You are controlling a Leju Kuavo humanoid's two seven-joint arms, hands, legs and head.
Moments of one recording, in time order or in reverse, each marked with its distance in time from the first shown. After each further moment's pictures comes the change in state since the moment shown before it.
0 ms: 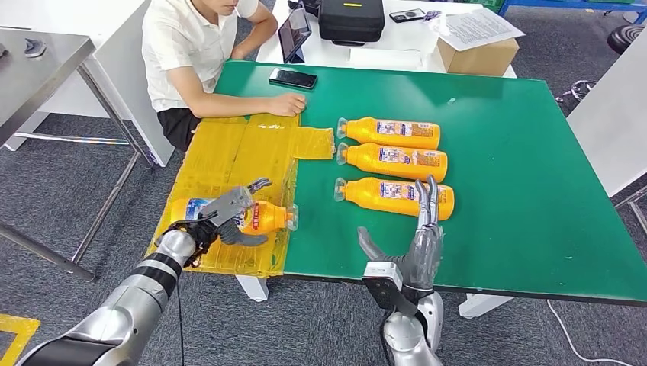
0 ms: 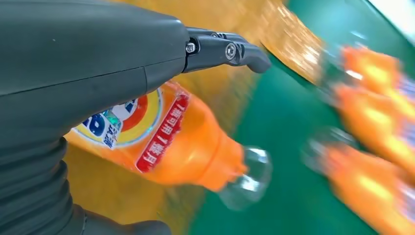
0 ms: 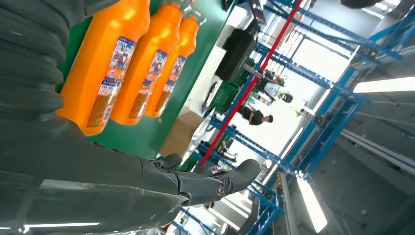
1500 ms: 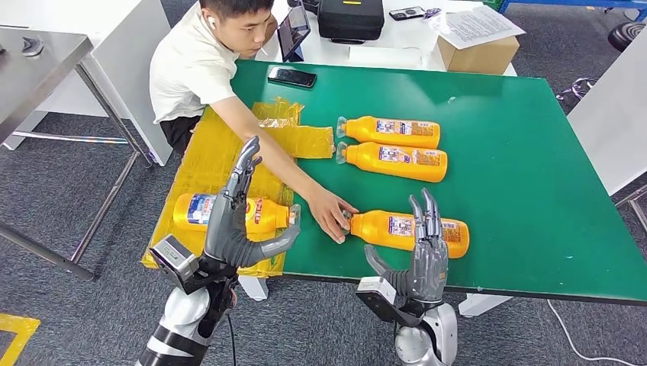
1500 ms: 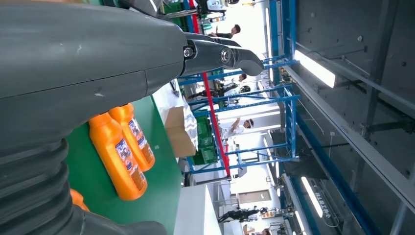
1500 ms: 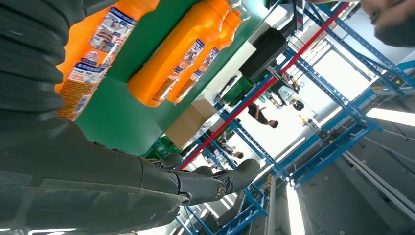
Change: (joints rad) left arm 0.438 -0.113 -0.249 -0.896 0.523 0.323 -0.187; right arm 0.046 -0.027 -0.087 0.018 0.219 0.000 0.000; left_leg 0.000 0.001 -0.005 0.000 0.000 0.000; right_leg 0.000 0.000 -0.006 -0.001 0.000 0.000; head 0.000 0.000
